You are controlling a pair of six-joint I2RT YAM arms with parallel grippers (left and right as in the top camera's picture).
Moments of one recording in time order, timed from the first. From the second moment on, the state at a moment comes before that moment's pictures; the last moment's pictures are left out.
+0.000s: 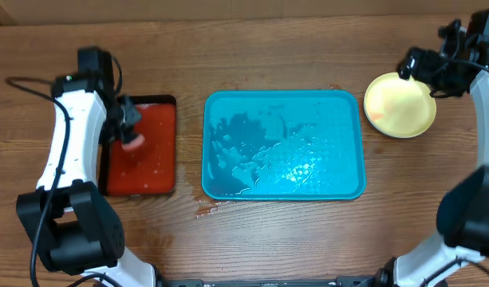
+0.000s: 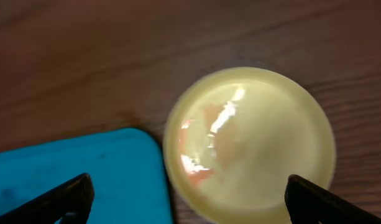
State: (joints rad) left arm 0.18 1.80 1.46 -1.07 -0.10 -0.48; right arm -0.27 1.86 1.74 -0.94 -0.30 0.04
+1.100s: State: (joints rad) left arm 0.20 1.70 1.54 -1.07 -0.03 -0.44; right arm -0.06 1.48 1.75 -1.14 -0.36 0.03
